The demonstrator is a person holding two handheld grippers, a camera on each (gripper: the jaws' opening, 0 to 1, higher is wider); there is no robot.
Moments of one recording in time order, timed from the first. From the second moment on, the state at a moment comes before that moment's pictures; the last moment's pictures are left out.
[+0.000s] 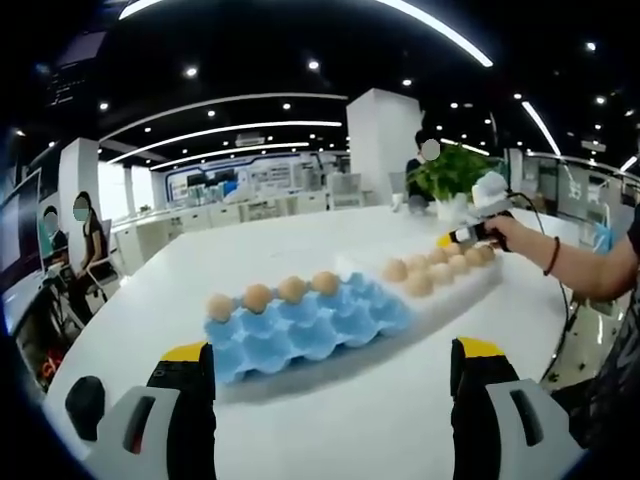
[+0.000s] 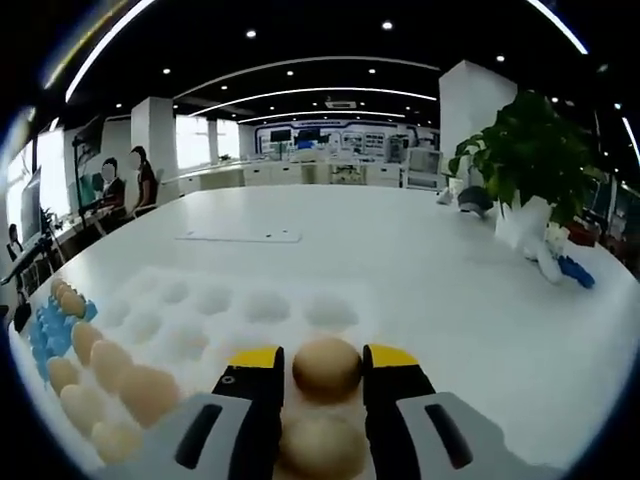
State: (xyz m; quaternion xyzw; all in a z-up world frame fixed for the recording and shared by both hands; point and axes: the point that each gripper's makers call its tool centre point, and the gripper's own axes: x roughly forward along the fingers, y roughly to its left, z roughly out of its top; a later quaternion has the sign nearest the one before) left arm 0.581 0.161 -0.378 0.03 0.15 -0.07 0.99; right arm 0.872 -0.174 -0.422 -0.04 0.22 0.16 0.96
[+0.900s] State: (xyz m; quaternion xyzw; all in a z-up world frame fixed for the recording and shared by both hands) left arm 0.571 0.174 -0.373 0.02 0.14 -0.05 0.99; right arm 0.871 -0.181 -0.412 0.02 0.20 0.16 0.97
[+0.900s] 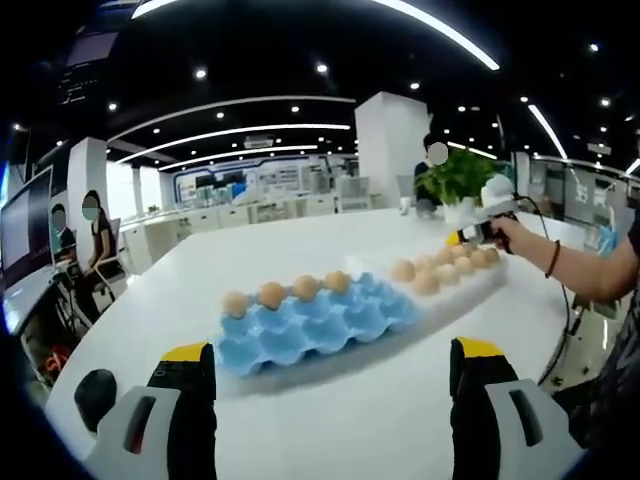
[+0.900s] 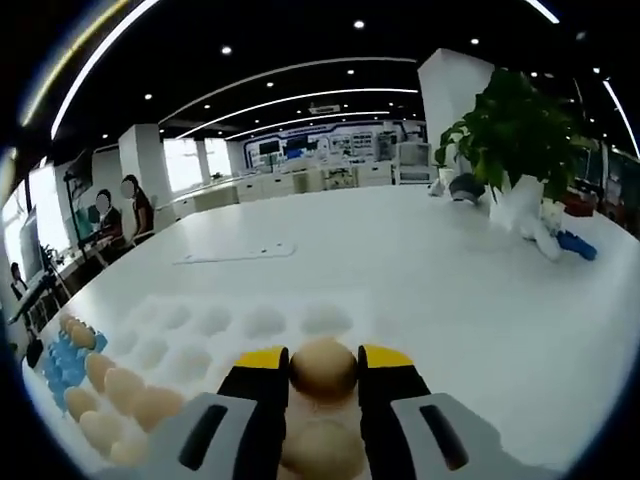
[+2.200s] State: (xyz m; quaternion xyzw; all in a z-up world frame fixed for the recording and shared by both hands) left arm 0.567 0.171 -0.370 0.03 0.13 -0.06 0.99; right arm 0.854 -0.150 -0.381 0.02 0.15 0.21 0.97
